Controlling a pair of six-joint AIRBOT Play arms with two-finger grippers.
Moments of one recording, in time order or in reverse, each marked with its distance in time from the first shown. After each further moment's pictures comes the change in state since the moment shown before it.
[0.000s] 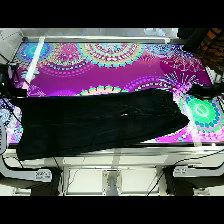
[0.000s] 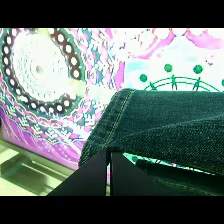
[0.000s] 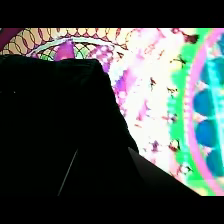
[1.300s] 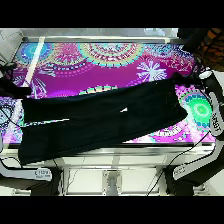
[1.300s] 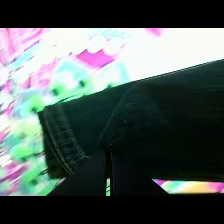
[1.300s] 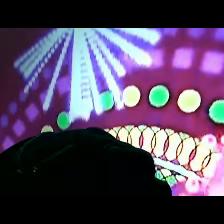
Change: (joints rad) left arm 0.130 0.006 0.000 -0.547 0.064 0.161; right arm 0.159 -0.237 0.175 0.160 -0.371 0.099
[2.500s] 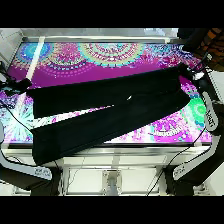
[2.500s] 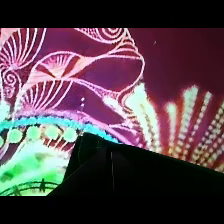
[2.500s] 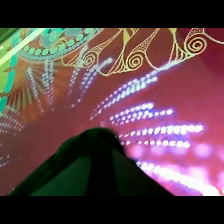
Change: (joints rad) left arm 0.028 -0.137 -0.003 0.006 0.376 -0.387; right arm 0.031 -0.093 0.017 0.022 -0.491 0.107
